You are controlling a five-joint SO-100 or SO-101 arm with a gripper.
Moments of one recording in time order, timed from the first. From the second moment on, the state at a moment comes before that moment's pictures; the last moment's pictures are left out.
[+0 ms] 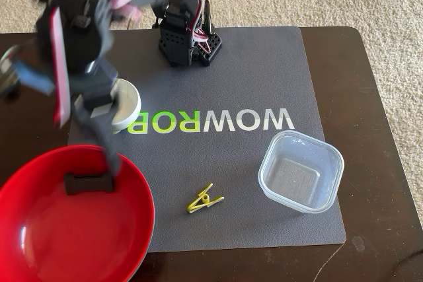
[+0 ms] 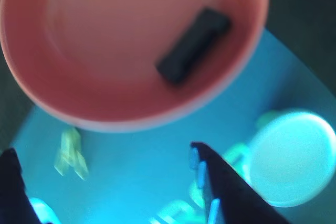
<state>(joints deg) 23.8 91.4 64.5 96.2 60.6</state>
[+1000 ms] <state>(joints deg) 39.2 105.5 130.4 54.9 87.8</state>
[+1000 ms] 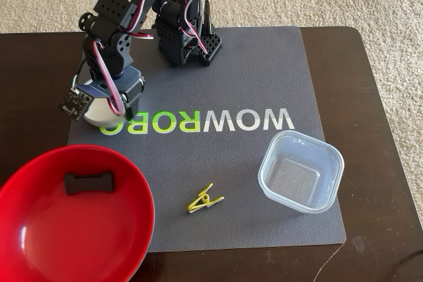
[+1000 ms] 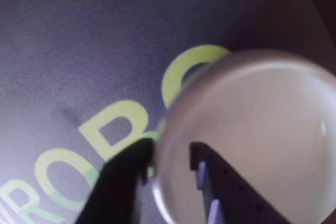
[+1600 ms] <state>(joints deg) 25.0 121.3 110.4 81.7 62.9</state>
